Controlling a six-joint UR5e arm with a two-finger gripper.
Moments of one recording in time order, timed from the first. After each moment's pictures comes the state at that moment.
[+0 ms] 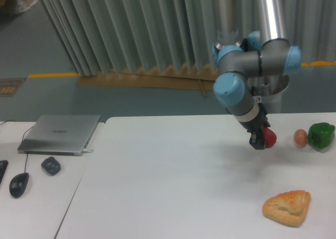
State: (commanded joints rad) arm 2.30 -1.75 -1.65 -1.46 1.74 1.77
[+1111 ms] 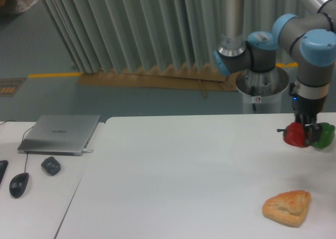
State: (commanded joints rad) arm 2.59 -1.77 -1.52 -1.42 1.53 1.77
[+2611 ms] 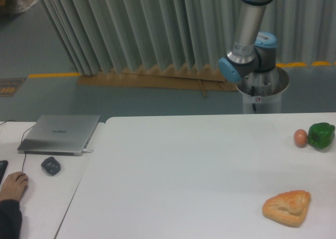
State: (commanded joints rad) arm 2.92 -1.94 -1.49 -1.03 1.54 1.83
